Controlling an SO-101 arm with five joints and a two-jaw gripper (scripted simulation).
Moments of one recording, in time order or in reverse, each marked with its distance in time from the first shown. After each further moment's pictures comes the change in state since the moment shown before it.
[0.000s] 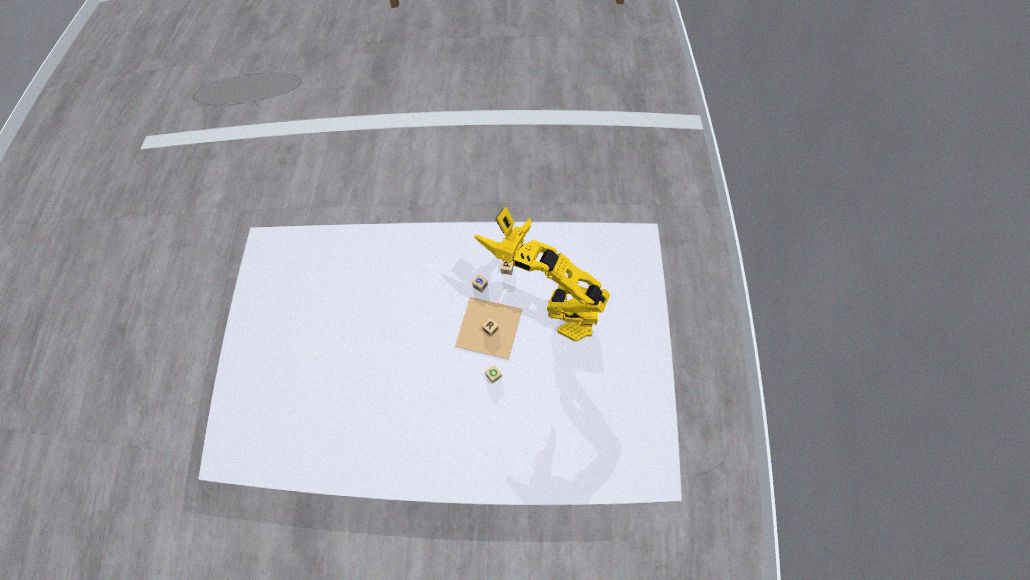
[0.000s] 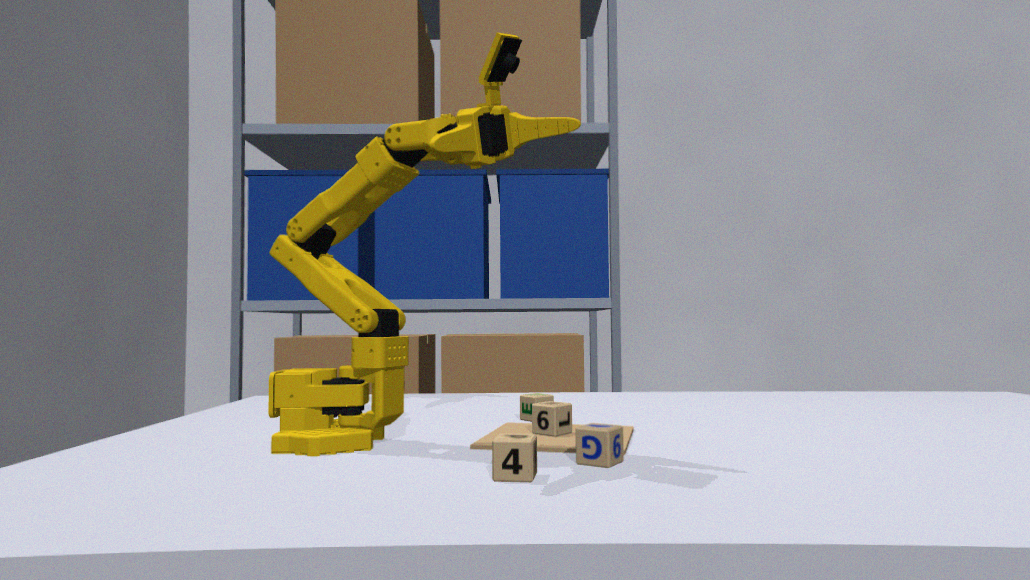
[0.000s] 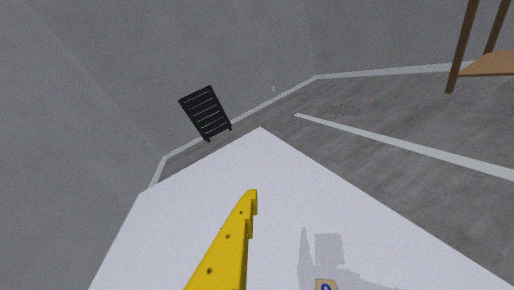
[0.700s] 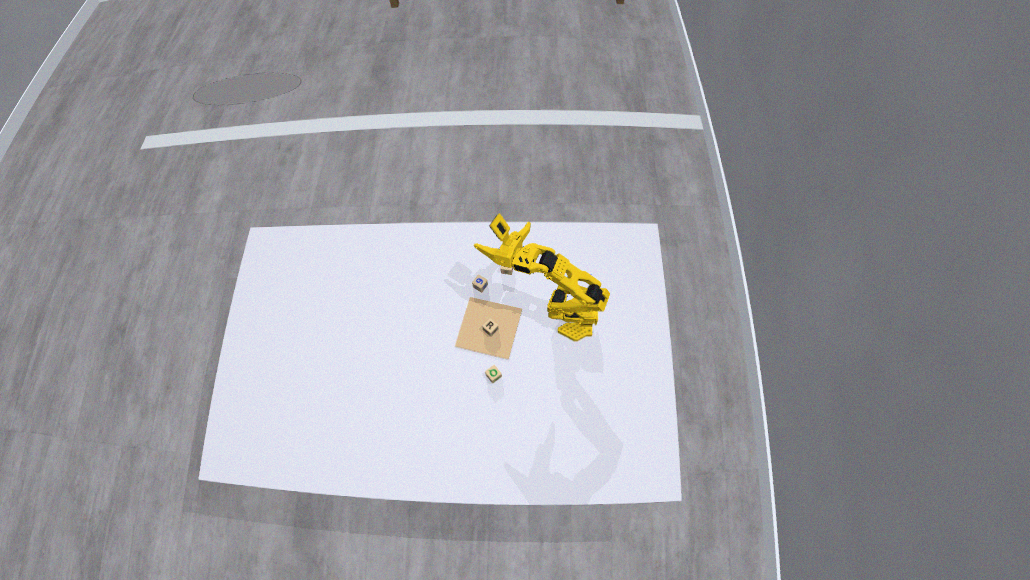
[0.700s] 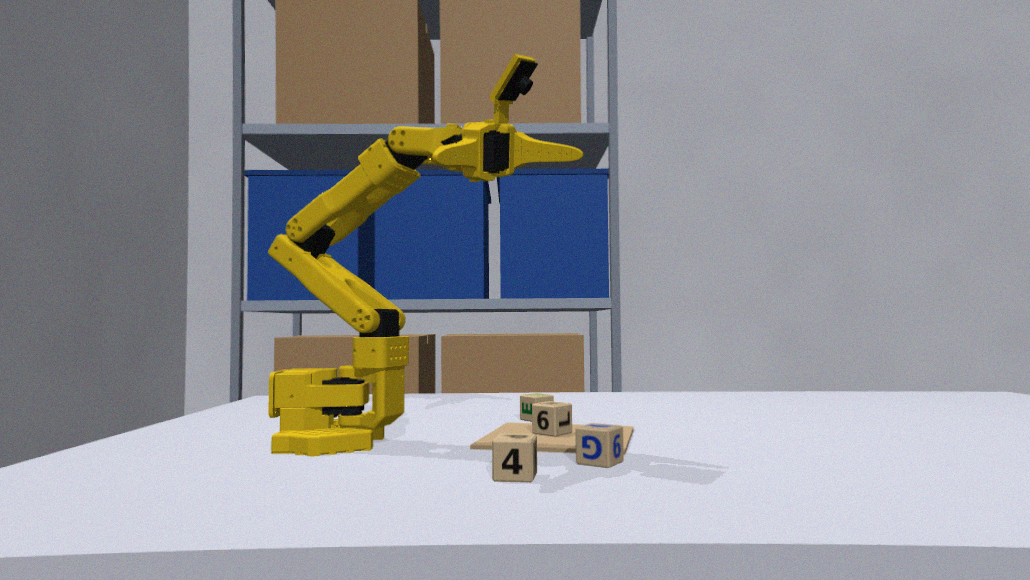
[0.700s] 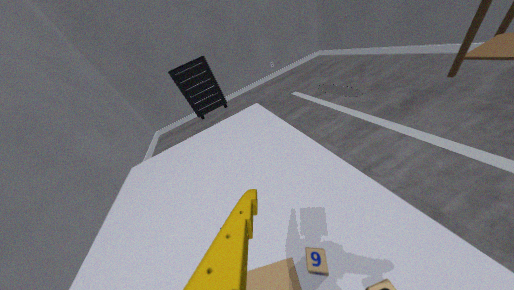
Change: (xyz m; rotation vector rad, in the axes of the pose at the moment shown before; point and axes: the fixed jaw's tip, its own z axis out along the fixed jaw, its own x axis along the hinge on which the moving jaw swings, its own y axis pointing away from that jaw) arm 0.026 0.000 0.000 0.006 0.141 -0.047
